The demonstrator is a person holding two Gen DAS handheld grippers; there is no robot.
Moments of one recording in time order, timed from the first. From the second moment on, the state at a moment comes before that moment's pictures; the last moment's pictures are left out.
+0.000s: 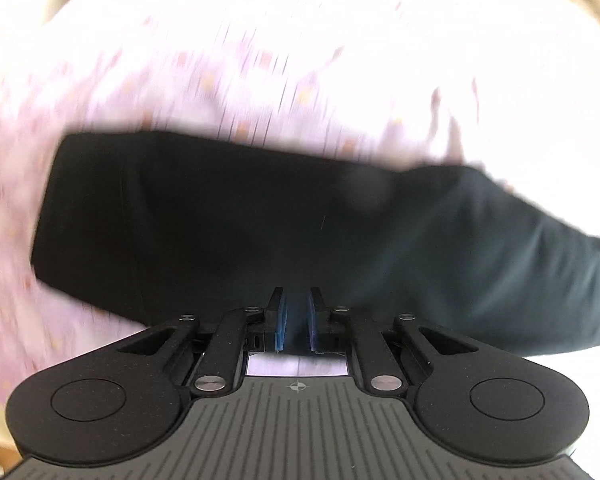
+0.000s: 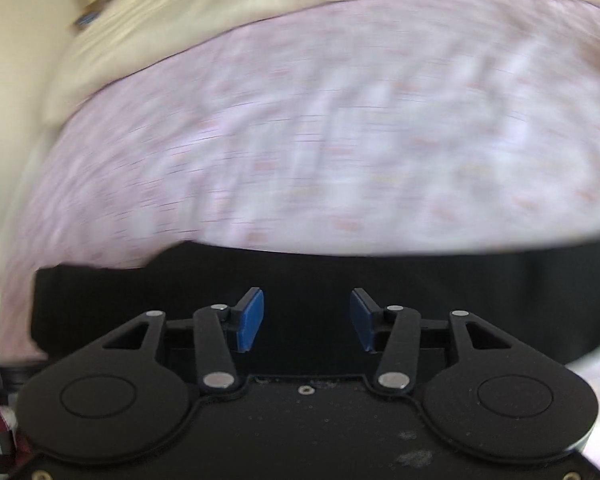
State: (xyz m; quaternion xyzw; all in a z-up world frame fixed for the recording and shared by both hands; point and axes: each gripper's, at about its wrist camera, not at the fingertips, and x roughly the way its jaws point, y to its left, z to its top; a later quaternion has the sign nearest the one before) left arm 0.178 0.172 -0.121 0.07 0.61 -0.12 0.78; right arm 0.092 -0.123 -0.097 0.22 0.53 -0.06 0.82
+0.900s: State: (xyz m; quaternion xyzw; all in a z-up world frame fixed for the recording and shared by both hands) left arm 0.271 0.139 -0.108 0.09 0.58 -0.17 0.79; right arm 0.195 -0.037 -0.136 0.11 0.55 0.13 0.81
